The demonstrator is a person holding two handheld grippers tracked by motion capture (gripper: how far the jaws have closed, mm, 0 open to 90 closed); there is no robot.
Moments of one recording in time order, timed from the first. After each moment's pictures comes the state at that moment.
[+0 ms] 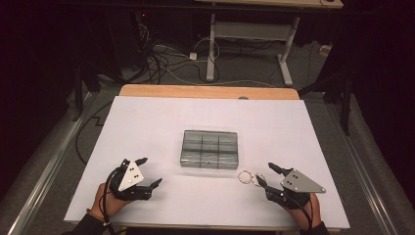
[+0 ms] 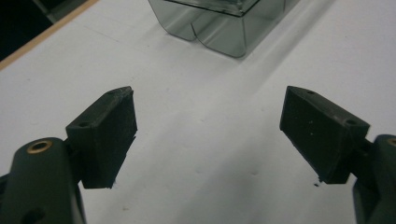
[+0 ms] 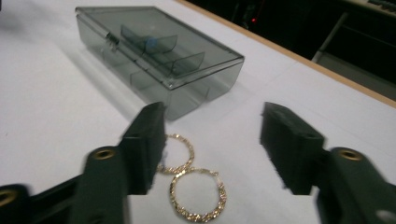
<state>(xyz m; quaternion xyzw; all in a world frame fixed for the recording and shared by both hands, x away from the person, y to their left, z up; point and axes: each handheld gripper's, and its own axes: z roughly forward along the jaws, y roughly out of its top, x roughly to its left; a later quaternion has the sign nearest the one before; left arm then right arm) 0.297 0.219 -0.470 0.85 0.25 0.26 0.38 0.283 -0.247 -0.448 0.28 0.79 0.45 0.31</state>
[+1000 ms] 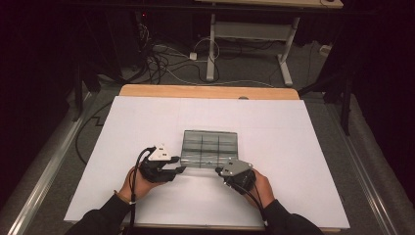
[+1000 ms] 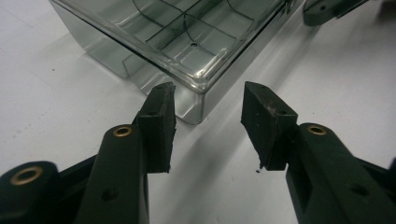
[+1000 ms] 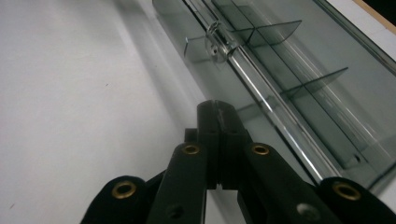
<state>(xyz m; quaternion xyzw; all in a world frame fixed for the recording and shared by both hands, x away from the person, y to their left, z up) 0.358 0.161 -0.466 0.87 0.28 0.10 0.40 0.337 -0.125 -0.469 0.19 0.89 0.35 0.23</state>
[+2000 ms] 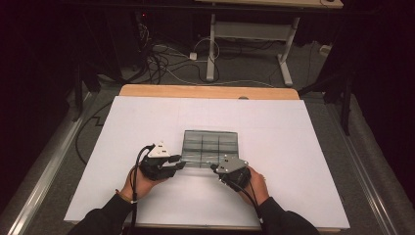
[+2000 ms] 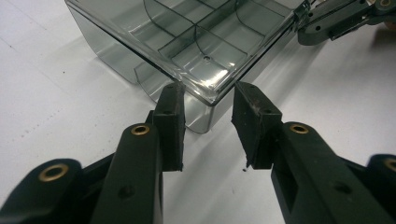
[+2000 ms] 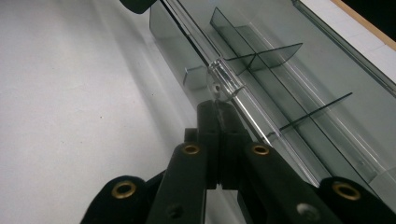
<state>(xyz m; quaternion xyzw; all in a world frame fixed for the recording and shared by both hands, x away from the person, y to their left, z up) 0.359 0.160 -0.462 0.85 0.31 0.10 0.41 0.341 -0.113 -0.467 0.19 0.88 0.37 0.23</state>
